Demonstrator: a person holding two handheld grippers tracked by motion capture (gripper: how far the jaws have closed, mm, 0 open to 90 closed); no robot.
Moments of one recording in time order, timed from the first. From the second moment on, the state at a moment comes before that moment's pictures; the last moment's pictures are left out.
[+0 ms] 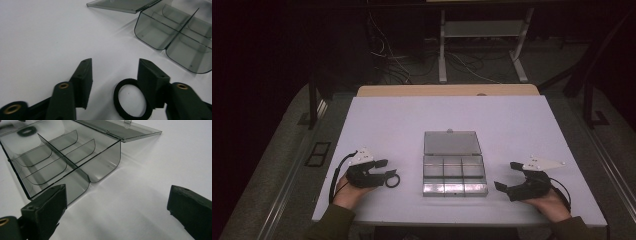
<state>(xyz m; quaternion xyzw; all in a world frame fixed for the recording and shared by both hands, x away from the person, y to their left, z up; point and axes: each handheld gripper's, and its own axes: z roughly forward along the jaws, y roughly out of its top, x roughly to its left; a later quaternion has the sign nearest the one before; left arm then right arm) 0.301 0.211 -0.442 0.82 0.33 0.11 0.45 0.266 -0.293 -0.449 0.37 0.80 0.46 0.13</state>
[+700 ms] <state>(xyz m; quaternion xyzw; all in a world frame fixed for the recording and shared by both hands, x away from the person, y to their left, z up) 0.303 0.206 -0.449 0.86 0.33 0.09 0.39 0.266 -0.293 -0.450 0.37 0.80 0.45 0.13</state>
